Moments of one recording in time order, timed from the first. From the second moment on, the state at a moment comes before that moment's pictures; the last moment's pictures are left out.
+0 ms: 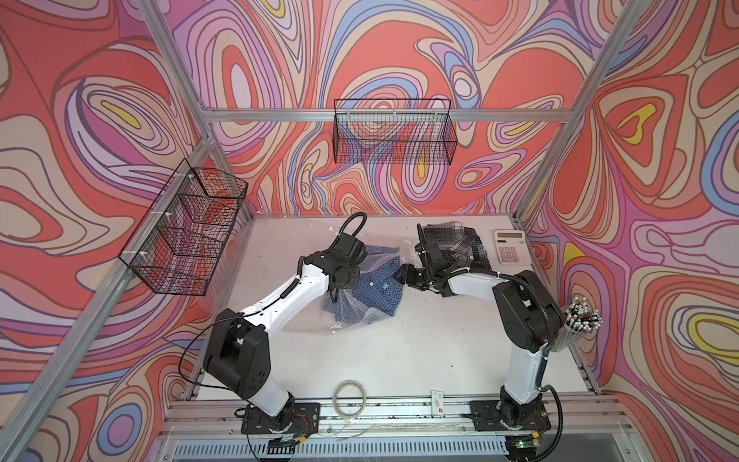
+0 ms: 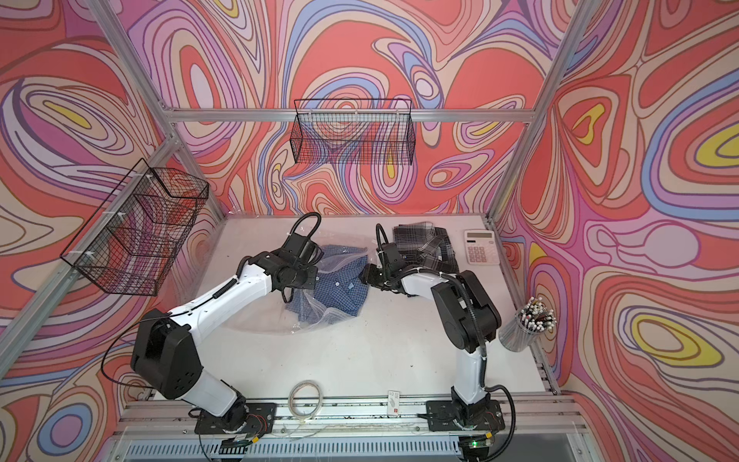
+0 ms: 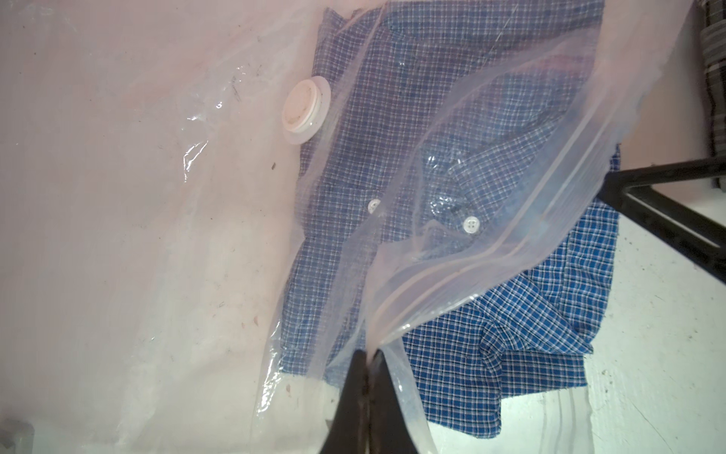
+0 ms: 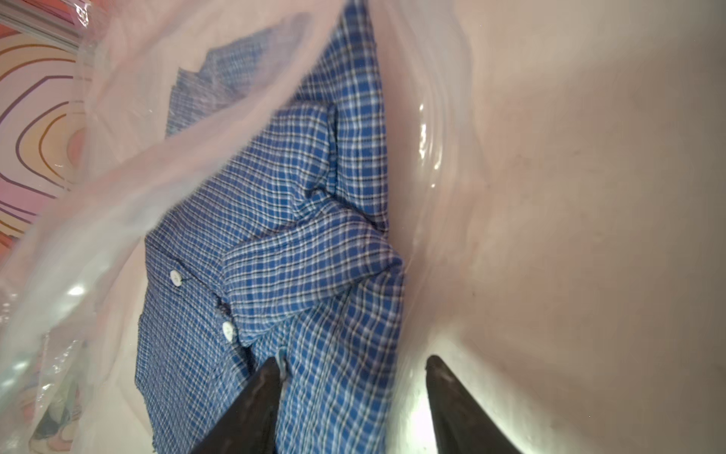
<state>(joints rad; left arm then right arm) -0.52 1.59 1.28 -0.77 -0.23 -0.36 0.46 1.90 1.15 -0.07 -0.25 0.63</state>
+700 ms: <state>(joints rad) -0.54 1.59 1.31 -0.77 -0.23 -0.36 0.46 2.03 1.23 0.01 -0.30 0.63</state>
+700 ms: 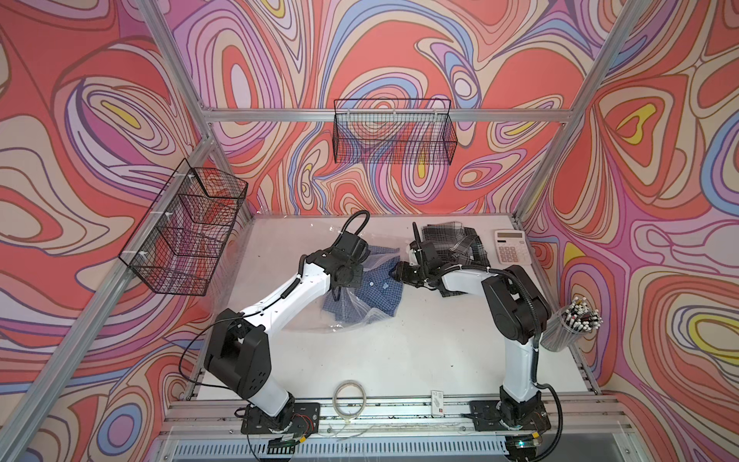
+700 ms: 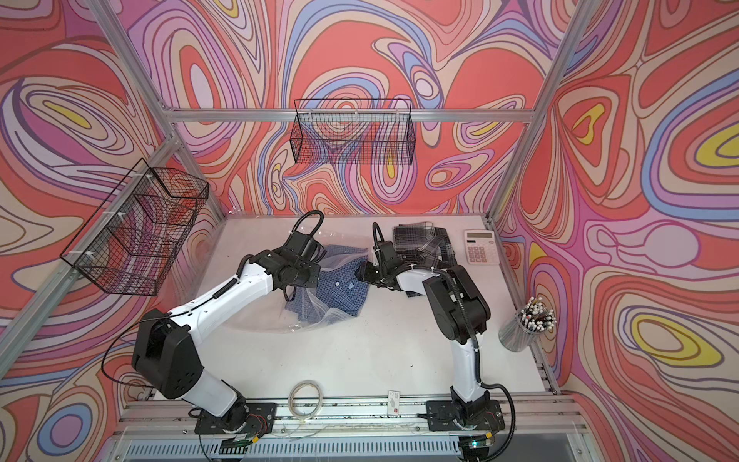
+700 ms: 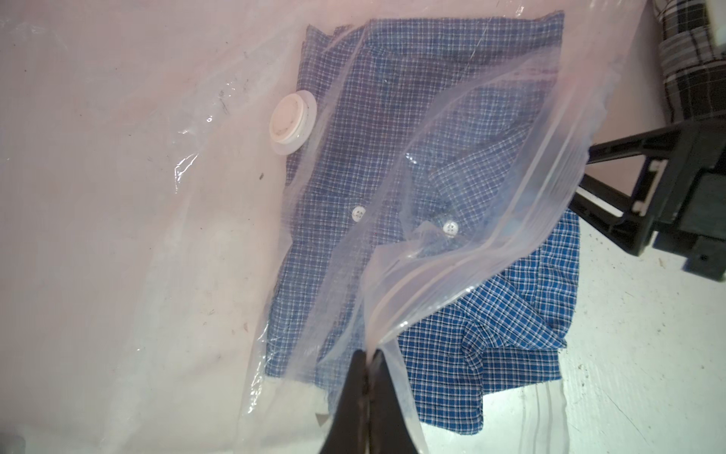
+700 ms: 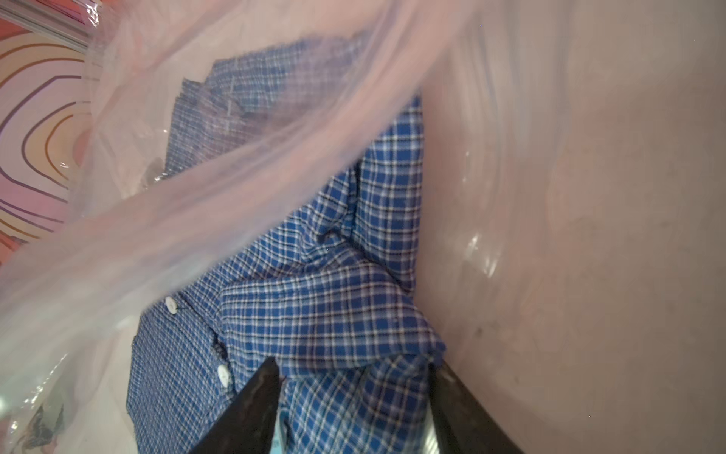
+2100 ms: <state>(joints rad) -0.54 1.59 1.30 -0.77 -0.22 -0.37 0.51 2.19 1.16 0.49 -0.43 1.01</state>
